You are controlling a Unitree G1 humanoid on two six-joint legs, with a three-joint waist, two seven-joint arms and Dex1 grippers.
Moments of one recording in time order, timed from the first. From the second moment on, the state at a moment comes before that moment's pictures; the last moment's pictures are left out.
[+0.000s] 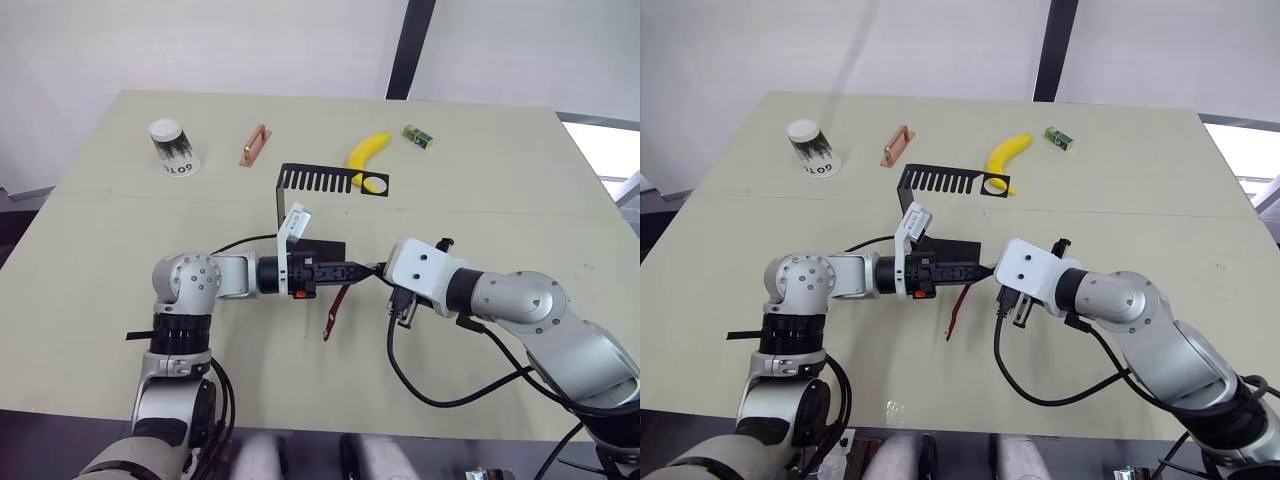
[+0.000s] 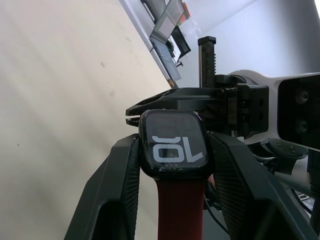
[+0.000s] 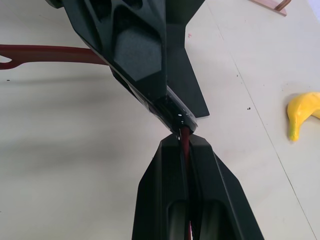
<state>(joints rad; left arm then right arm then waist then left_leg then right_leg) -0.73 0.23 0.12 0.04 -0.83 1.43 -0.65 -0.47 -0.83 0.29 -0.72 0.14 0.85 0.64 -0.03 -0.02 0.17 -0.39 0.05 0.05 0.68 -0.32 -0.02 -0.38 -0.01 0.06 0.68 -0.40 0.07</state>
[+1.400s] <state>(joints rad) -0.42 0.71 -0.30 -0.22 -0.14 0.05 -1.18 -0.15 -1.03 -0.28 -0.62 0.70 0.70 1.20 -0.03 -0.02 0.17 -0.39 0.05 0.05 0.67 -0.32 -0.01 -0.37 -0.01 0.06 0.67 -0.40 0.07</state>
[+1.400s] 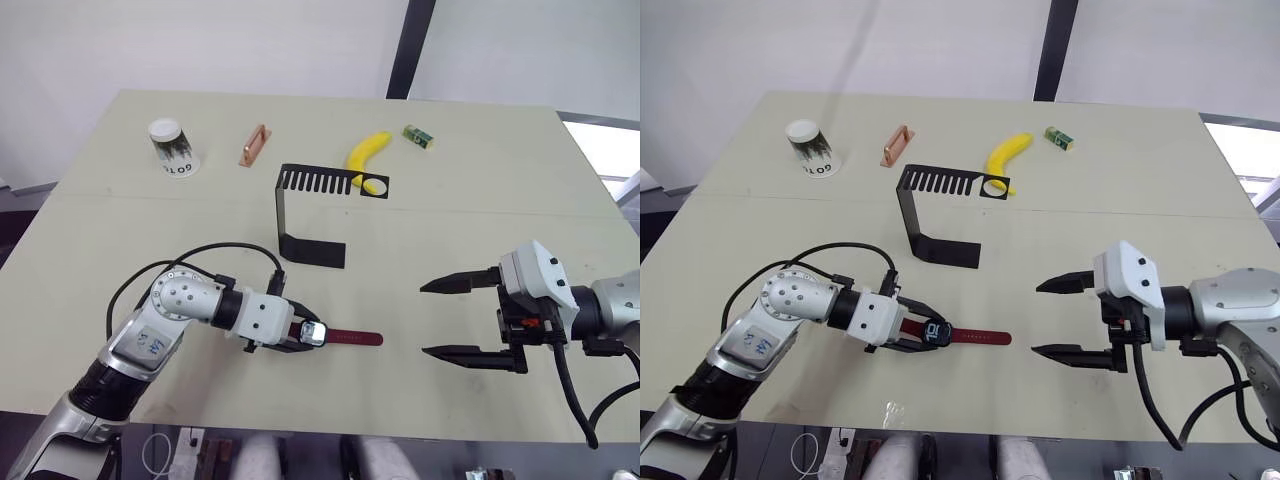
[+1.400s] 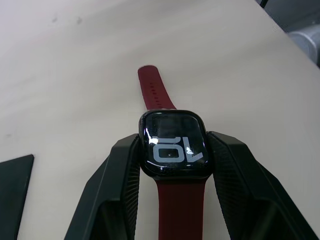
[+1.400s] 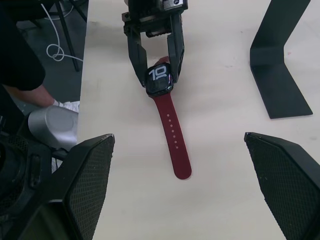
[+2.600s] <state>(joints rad) 0.01 1.09 0.35 -0.35 -0.51 0.58 -1.37 0.02 -1.10 -0.35 -0.47 0.62 0.54 1.29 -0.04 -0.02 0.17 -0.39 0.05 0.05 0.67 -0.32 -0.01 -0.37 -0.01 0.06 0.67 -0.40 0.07</state>
